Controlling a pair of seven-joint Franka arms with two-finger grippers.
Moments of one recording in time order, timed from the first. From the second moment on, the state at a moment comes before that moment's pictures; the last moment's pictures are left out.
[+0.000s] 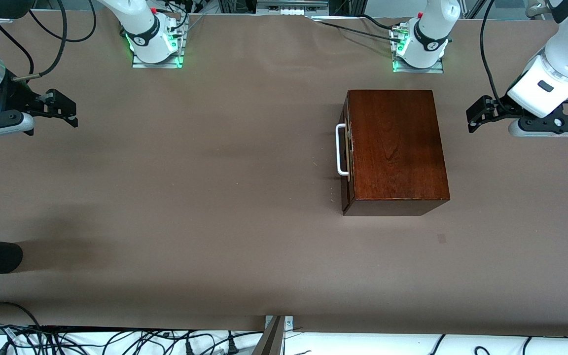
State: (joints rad) left arm -0.09 -0.01 -0.05 -1.66 0.05 1.64 -0.13; right arm 0.22 0.00 -0.15 -1.66 -0.02 1.68 -0.16
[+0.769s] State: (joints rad) left arm -0.10 -0.01 -0.11 -1.66 0.05 1.56 -0.13; right arm 0.22 0.00 -0.15 -1.66 -0.02 1.68 -0.16
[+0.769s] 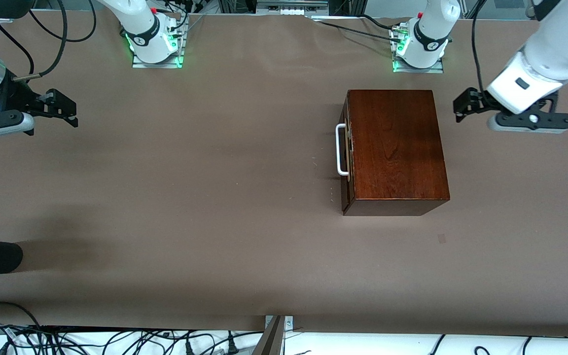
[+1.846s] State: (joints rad) left arm -0.40 0.50 -0.36 -1.36 0.17 1.69 -0.65; right arm 0.22 0.00 -0.15 -1.66 -0.02 1.68 -0.16
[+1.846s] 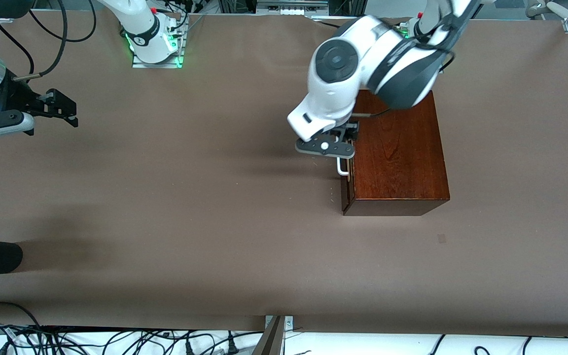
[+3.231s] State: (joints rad) left arm -0.45 0.59 -0.36 -1.56 0.34 1.76 -0.77; right arm 0.22 0.00 -0.15 -1.66 -0.02 1.68 -0.16
